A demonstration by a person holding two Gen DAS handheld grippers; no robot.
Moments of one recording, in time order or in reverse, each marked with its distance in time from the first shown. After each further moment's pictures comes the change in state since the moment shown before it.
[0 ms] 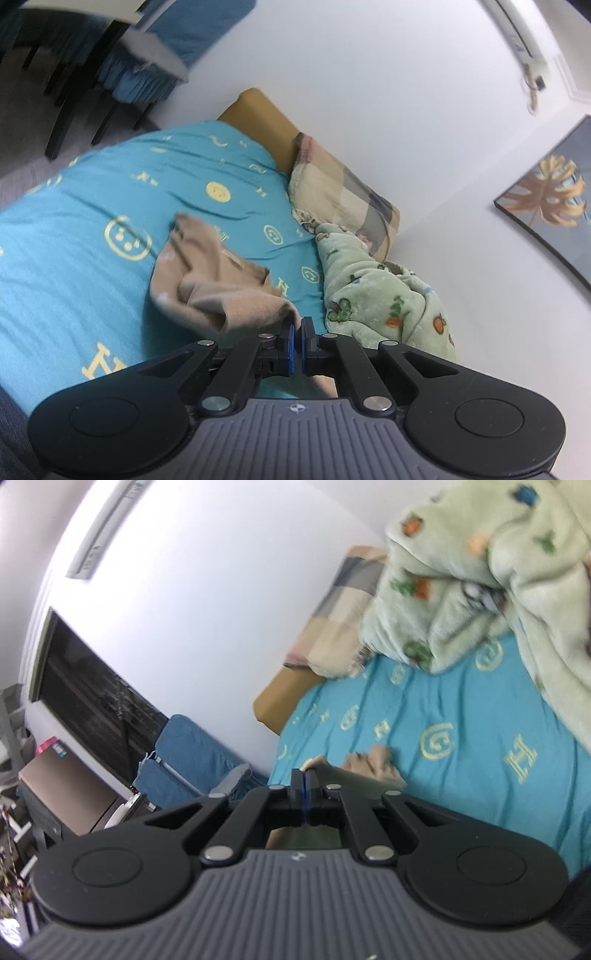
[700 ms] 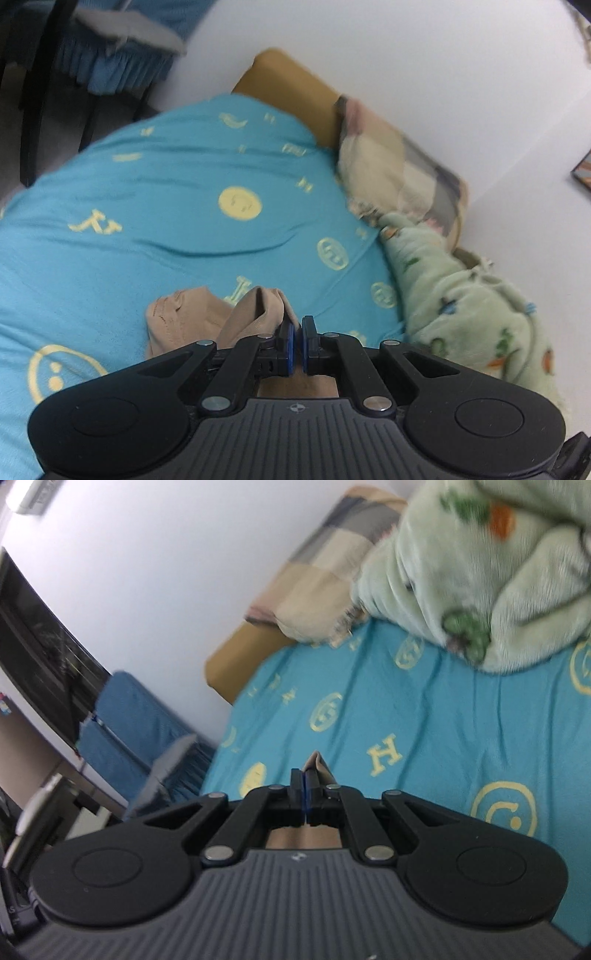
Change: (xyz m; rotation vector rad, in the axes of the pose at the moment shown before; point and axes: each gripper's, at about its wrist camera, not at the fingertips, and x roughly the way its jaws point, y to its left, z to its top) left arm 0.276 0.058 0.118 0.066 0.138 0.155; right arm 0.274 -0.051 0.040 -0.083 0.175 -0.132
